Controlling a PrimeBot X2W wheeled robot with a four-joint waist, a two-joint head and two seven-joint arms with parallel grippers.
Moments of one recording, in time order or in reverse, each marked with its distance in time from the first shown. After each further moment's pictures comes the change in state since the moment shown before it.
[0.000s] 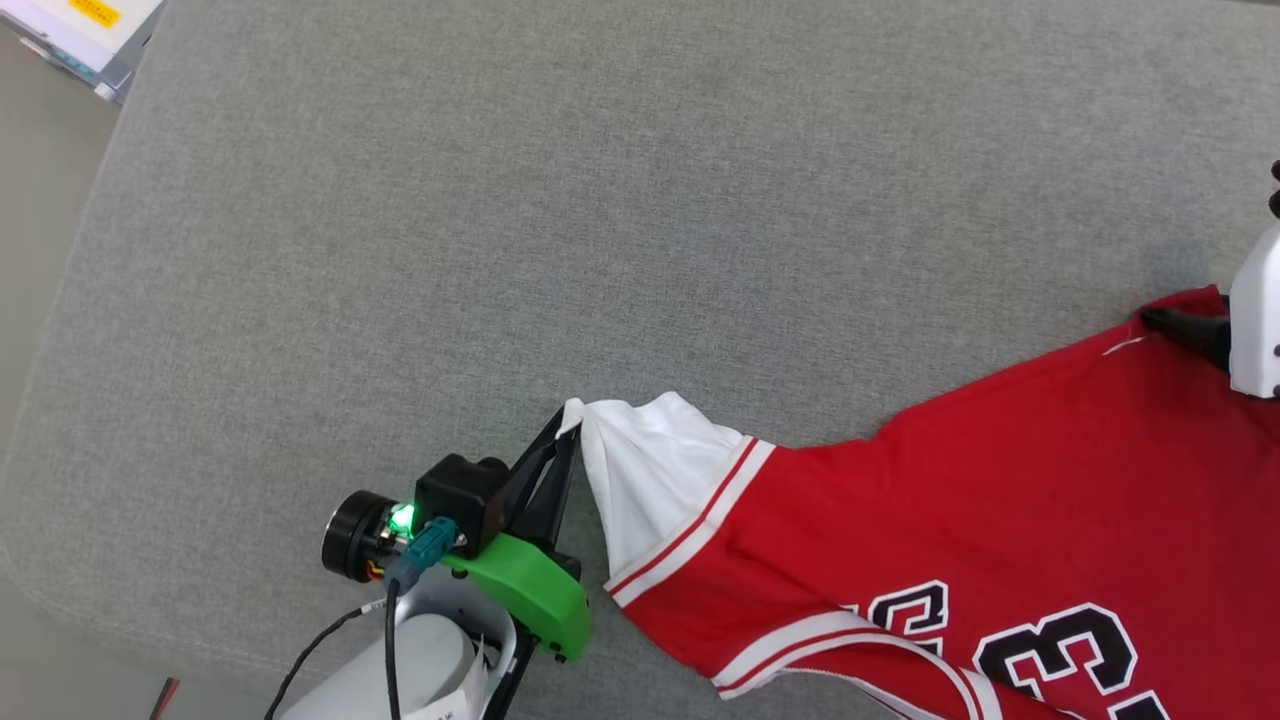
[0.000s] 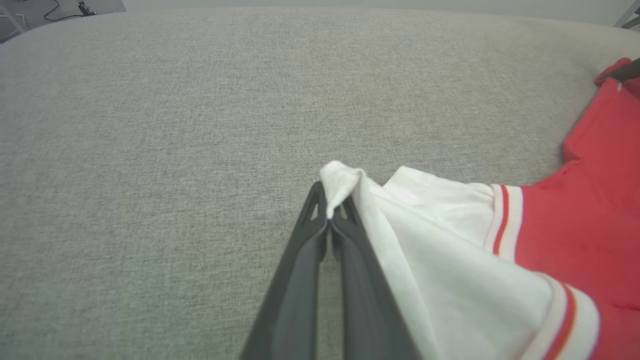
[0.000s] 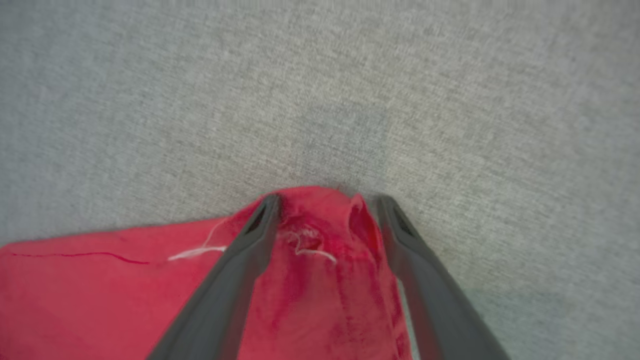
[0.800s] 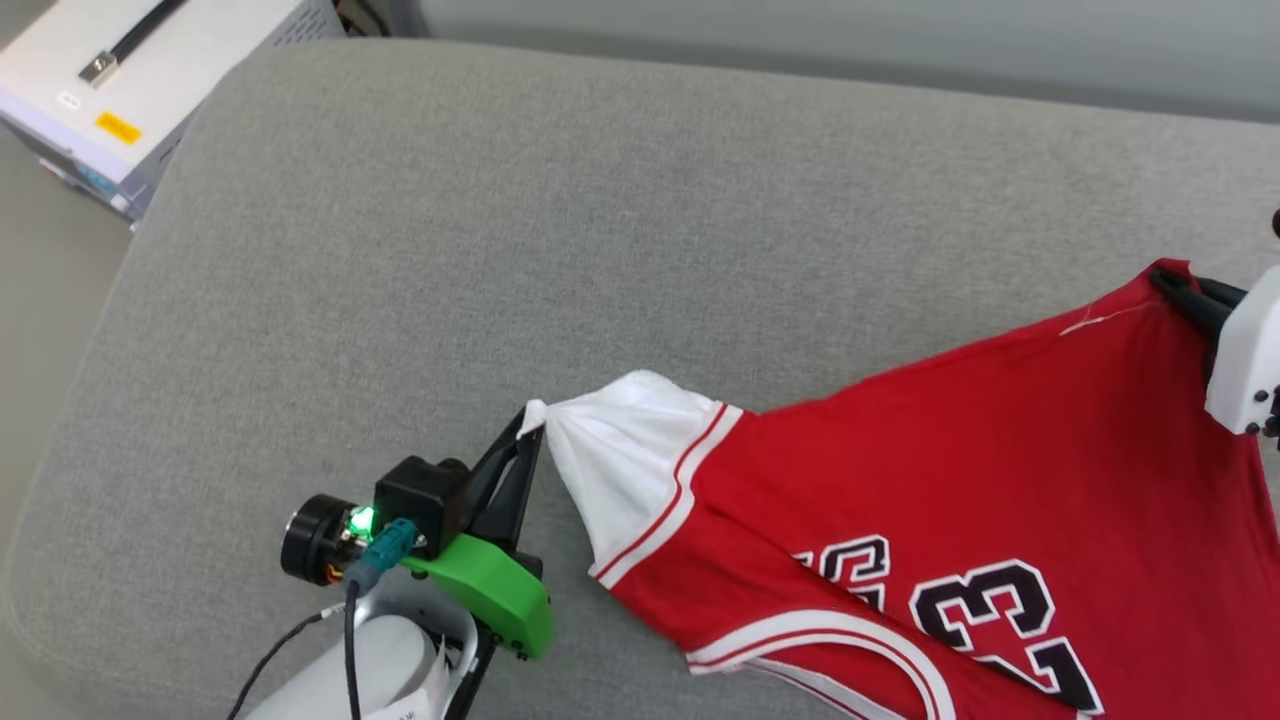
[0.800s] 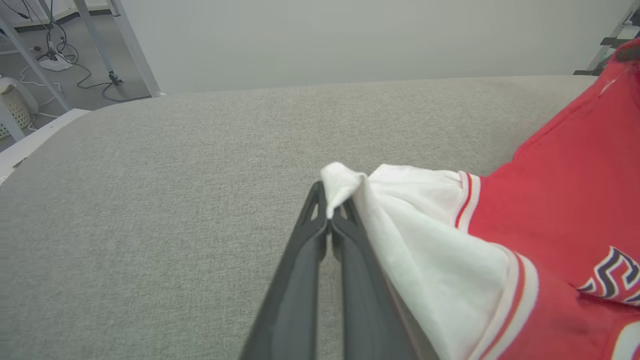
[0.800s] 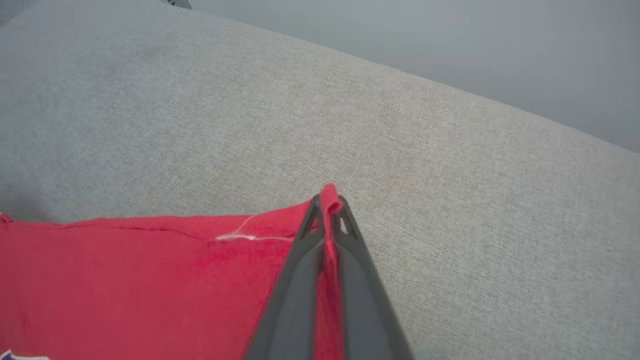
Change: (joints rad) left arm 0.024 0.042 0.034 -0.004 0.001 -0.006 0.000; right arm 0.031 -0.063 0.170 -0.018 0.064 0.000 -0.519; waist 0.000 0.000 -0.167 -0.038
